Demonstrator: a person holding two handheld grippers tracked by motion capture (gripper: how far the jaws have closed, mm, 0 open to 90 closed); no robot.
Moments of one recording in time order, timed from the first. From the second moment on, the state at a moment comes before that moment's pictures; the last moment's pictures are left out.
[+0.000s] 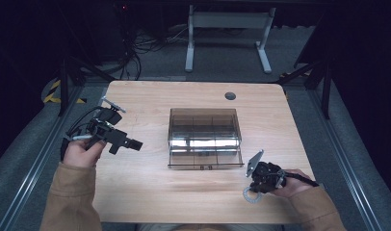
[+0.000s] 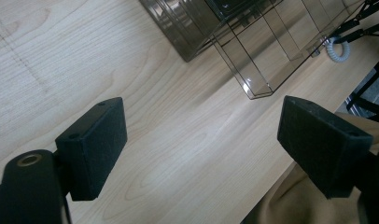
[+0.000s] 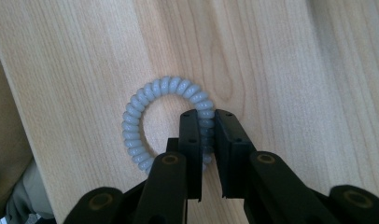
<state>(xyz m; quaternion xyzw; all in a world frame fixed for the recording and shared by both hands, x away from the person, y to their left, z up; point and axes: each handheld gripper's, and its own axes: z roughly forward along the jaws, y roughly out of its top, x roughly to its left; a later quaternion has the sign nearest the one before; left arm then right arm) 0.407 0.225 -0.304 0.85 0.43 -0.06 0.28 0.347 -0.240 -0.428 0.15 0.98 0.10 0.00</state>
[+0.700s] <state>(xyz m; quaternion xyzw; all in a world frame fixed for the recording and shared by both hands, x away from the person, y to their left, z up) 0.403 0.226 -0.305 0.85 0.43 -0.06 0.28 0.348 -0.259 -0.397 0.18 0.97 0.17 0.02</state>
